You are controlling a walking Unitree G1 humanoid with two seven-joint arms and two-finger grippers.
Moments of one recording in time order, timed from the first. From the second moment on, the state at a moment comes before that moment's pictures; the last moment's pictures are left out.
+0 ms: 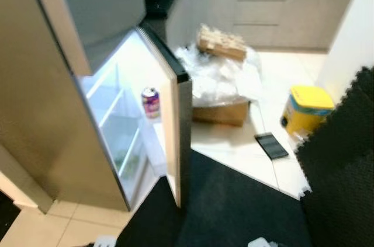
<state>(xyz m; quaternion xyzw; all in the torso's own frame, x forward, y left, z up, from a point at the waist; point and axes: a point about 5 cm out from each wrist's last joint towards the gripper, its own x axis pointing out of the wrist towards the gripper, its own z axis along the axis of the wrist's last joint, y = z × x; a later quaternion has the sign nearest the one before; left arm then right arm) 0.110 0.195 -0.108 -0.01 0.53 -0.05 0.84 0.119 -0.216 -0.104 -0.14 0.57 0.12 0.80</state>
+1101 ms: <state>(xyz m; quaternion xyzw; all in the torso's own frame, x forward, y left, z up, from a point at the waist) 0.108 0.197 -0.109 -0.01 0.54 -0.06 0.84 0.119 -0.213 -0.104 -0.13 0.57 0.13 0.81</state>
